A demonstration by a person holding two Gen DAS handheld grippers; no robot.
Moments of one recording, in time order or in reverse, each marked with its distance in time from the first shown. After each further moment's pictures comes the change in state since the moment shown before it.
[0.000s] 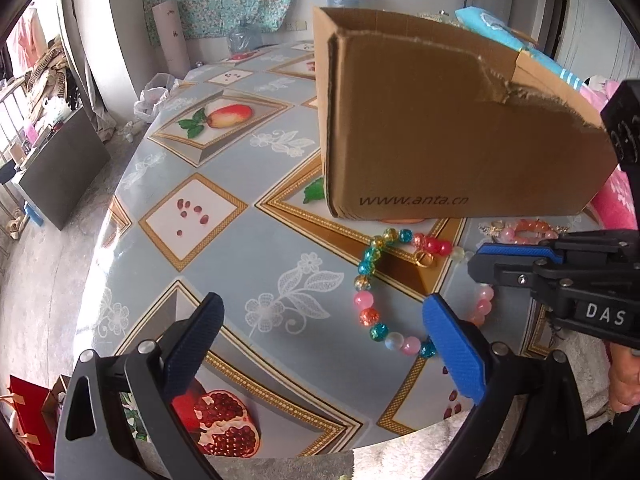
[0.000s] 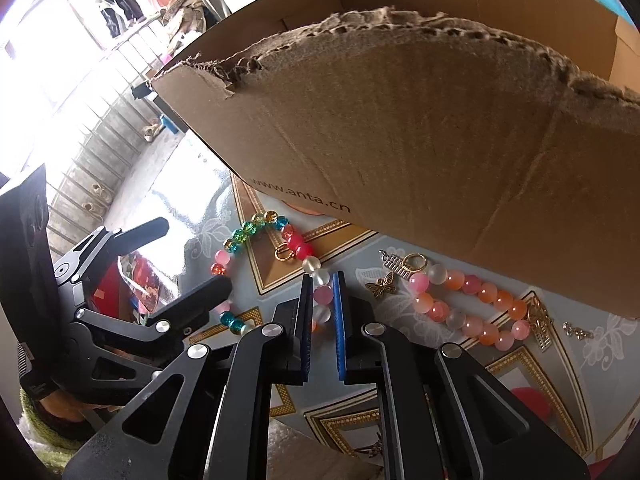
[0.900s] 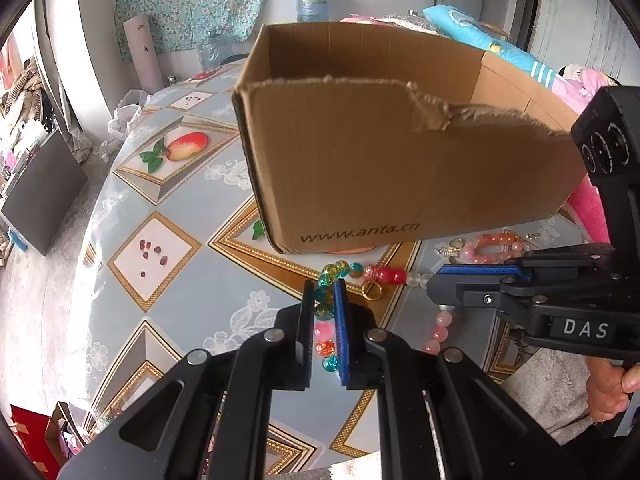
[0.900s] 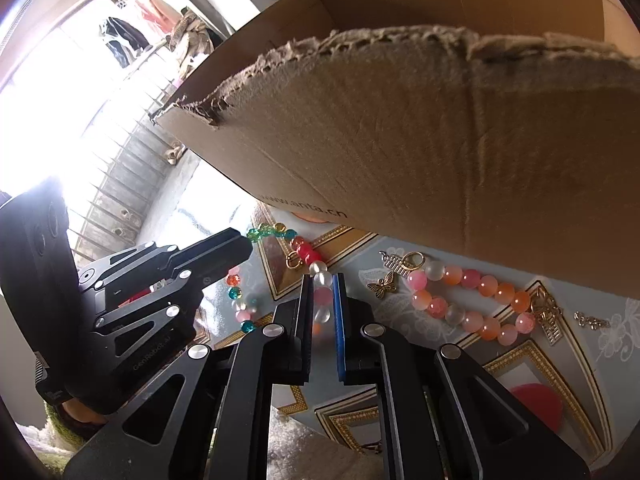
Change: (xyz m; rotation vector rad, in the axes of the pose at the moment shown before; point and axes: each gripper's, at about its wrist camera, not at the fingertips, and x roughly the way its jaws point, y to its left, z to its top) left arm -0.004 -0.025 0.019 0.077 -0.011 -0.065; right arm -0.024 -0.051 0.001 0.088 -0.030 0.133
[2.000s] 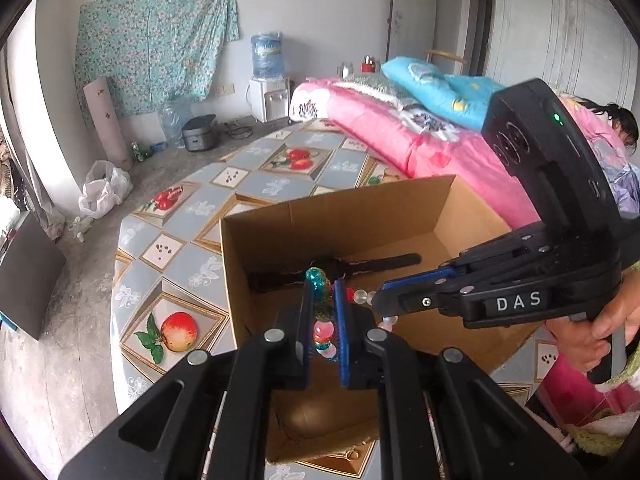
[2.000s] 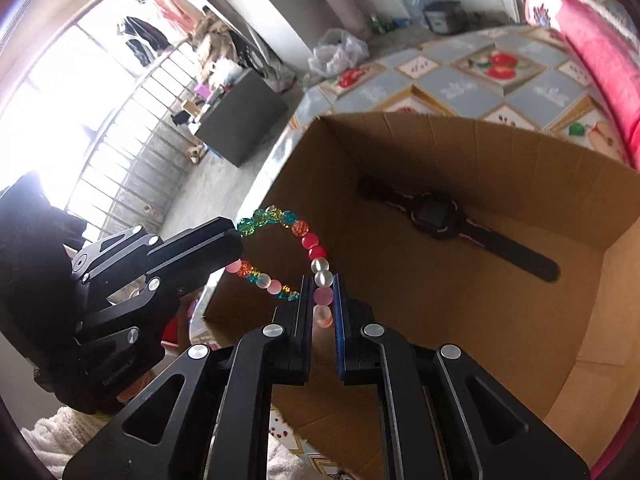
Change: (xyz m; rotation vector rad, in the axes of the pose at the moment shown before) left arm -0.027 -0.008 0.176 0.131 -0.104 -0.094; right arm -0.029 -0.029 0.138 -0.056 0.095 0.063
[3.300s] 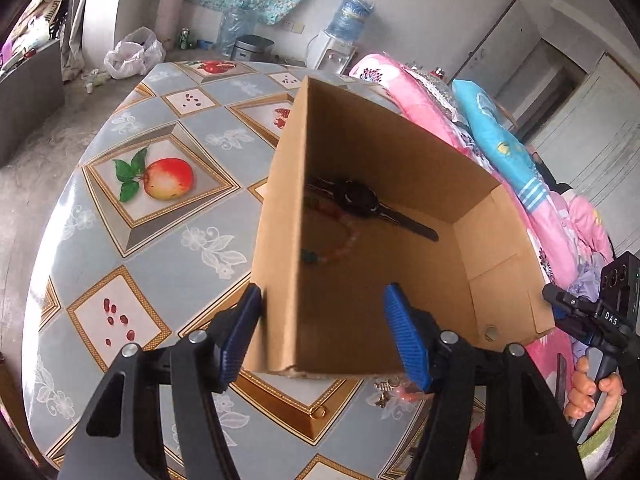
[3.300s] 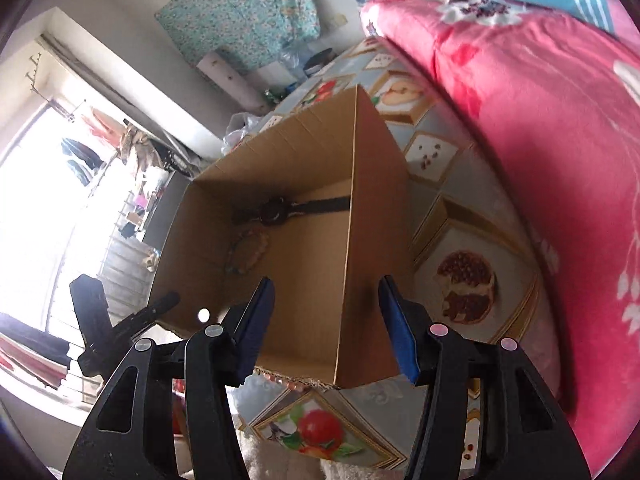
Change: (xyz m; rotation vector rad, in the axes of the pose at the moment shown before) left arm 0.014 0.045 -0.096 -0.485 0.064 -0.120; right arm -0.108 -0.092 -0.124 0.347 -0.308 -0.124
